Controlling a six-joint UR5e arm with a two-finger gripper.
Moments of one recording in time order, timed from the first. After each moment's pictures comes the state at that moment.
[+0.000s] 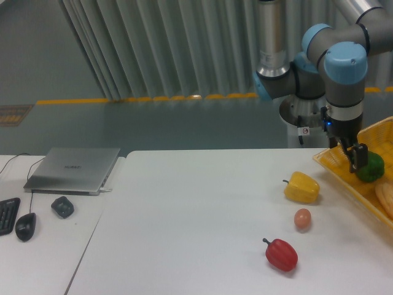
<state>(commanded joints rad) 2.44 -1.68 -1.63 -1.45 1.62 1.41</state>
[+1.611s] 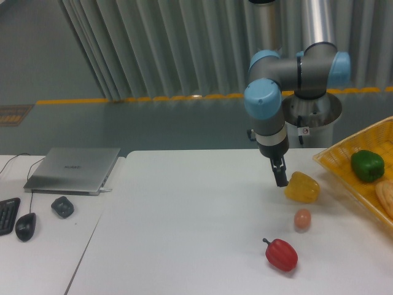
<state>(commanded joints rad) 2.13 -1.78 -1.70 -1.44 1.73 1.53</state>
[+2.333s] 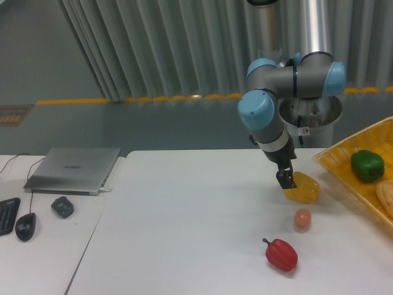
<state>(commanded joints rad) 2.13 -1.78 -1.73 -1.43 1.89 1.60</state>
